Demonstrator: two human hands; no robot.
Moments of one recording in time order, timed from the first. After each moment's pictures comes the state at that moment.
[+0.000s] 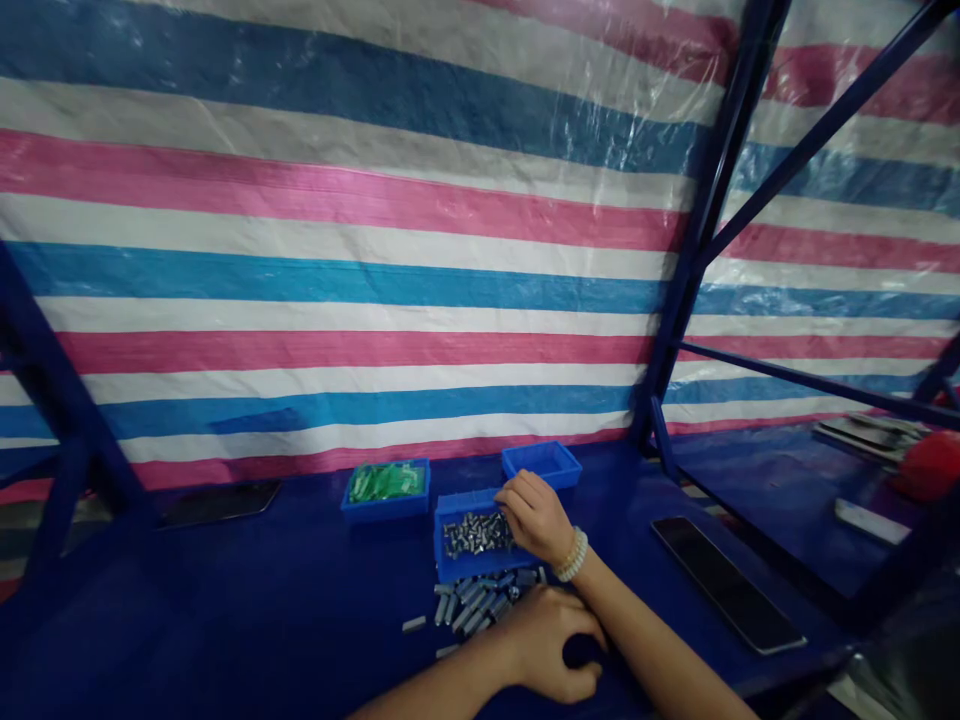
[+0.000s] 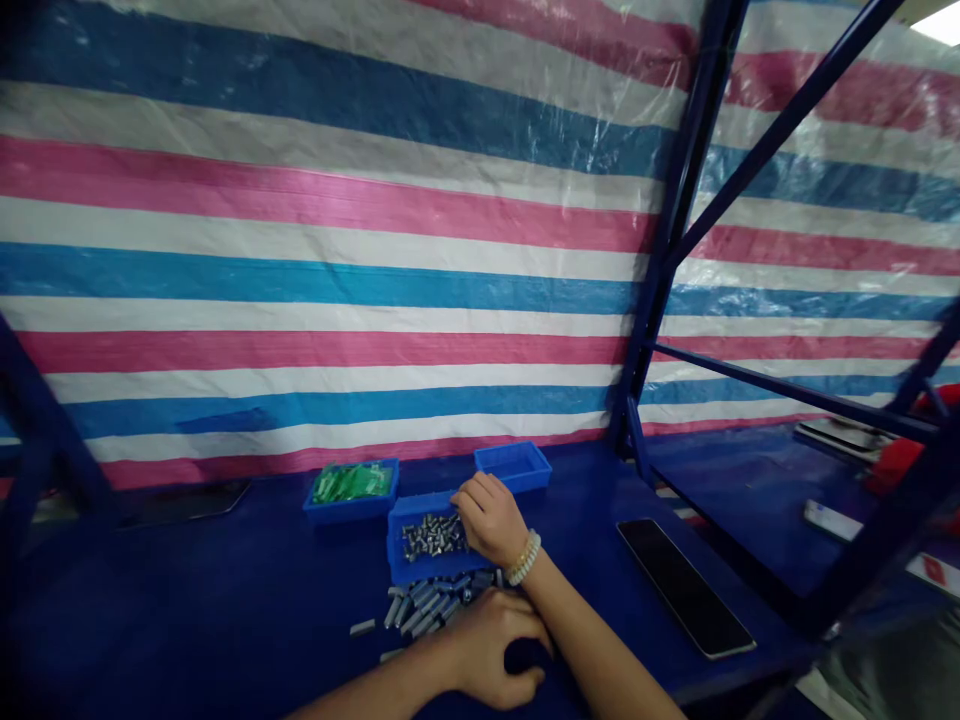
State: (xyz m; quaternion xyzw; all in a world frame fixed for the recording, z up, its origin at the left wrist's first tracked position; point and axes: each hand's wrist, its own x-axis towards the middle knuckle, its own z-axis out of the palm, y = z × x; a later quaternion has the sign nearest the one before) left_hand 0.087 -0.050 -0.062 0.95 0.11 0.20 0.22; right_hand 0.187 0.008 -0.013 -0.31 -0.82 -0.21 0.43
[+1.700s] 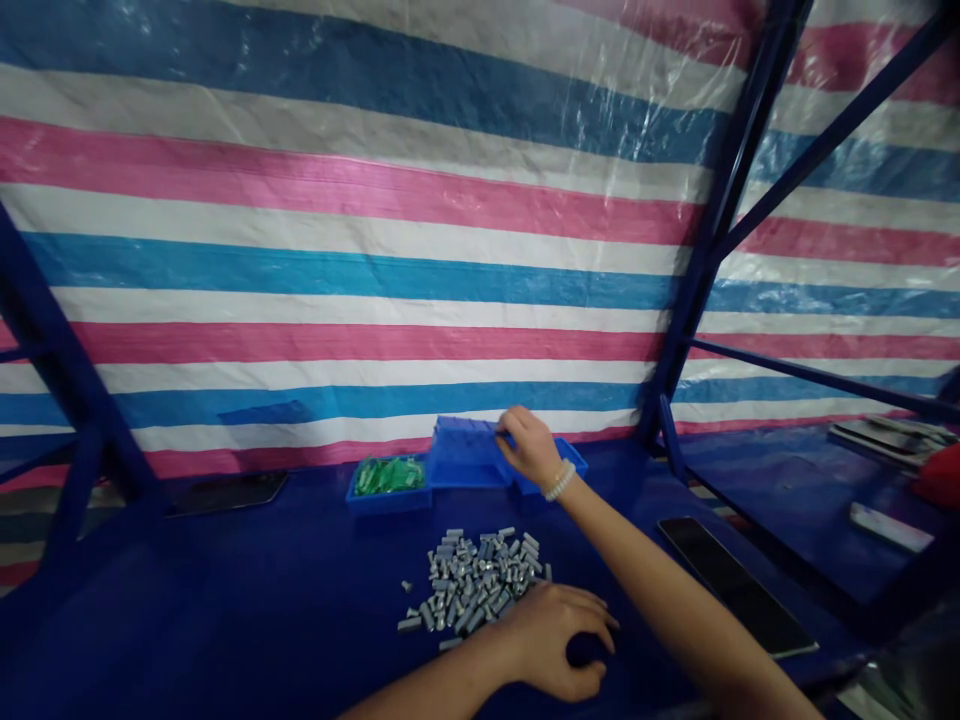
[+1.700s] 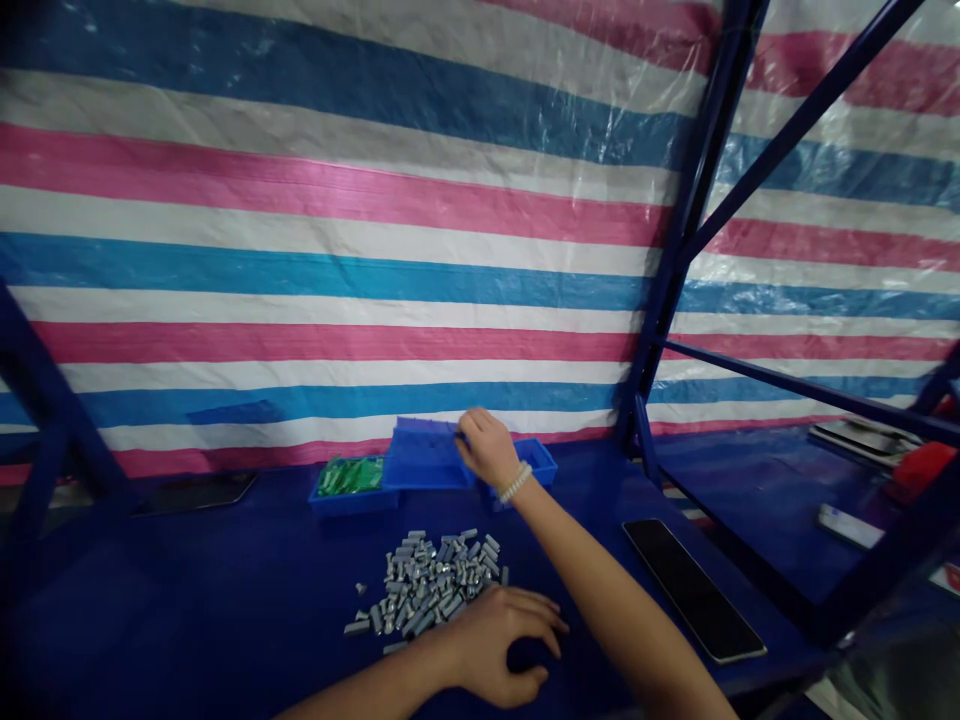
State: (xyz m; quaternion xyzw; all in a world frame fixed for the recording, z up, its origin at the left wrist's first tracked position) left_hand 0.086 -0.051 -0.061 0.94 0.06 0.22 0.26; right_hand 0.188 0.074 0.040 -0.39 -0.81 -0.15 0.40
